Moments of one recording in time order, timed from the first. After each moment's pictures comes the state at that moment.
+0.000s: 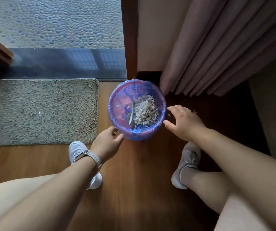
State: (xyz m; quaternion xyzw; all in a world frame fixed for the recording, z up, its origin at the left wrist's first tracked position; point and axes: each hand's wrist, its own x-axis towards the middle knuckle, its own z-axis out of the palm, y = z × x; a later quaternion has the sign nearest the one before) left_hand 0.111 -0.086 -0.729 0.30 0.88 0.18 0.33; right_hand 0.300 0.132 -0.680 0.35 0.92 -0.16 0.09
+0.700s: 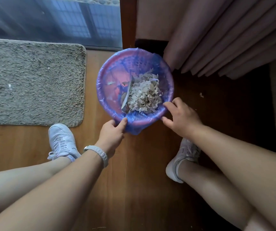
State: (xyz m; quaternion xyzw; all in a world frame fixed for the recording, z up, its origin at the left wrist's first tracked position) left_hand 0.148 -0.048 -0.824 -0.01 0.77 0.45 0.46; right_hand 0.300 0.148 -0.788 0.30 0.94 -0.15 0.12
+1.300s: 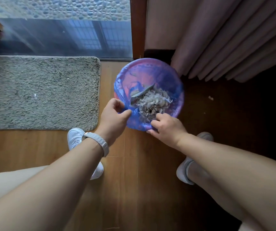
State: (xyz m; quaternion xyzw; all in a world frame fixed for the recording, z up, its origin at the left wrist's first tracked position) left_hand 0.105 -0.036 -0.752 0.15 0.80 0.49 0.32; right_hand 0.266 0.082 -0.773 0.18 0.96 -0.17 0.09
